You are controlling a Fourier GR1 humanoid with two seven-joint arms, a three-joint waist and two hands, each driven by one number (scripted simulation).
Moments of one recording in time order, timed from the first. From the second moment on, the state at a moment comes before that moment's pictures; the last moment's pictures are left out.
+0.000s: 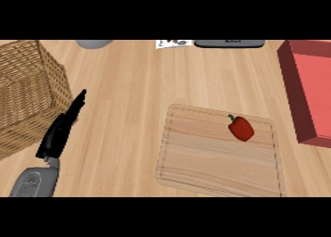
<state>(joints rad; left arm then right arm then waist) -0.16 0.18 0.06 -1.33 -0.30 -0.07 -0.04 -0.57 -0.54 -0.46 -1.51 1.17 0.39 0.19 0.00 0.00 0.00</state>
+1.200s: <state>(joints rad) -0.16 0.18 0.06 -1.35 -0.31 -0.08 -0.03 -0.77 -0.59 -0.75 -0.73 0.82 0.17 -0.21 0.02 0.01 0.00</state>
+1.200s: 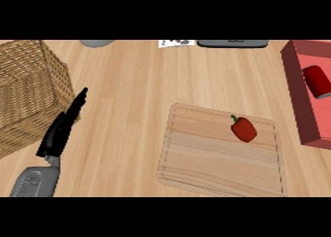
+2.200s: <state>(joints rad) -0.15 0.18 0.06 -1.35 -0.30 -0.09 -0.05 -0.68 -0.85 -1.11 -0.34 0.46 0.12 -0.55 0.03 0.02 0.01</state>
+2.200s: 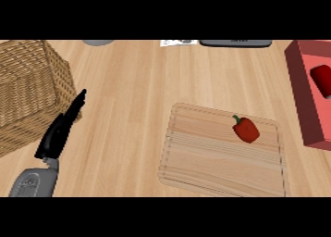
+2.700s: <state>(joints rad) -0.17 0.16 0.05 -1.37 -0.31 -0.09 -0.03 -0.55 -0.96 -1.17 -0.25 0.41 0.18 -0.68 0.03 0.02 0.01</state>
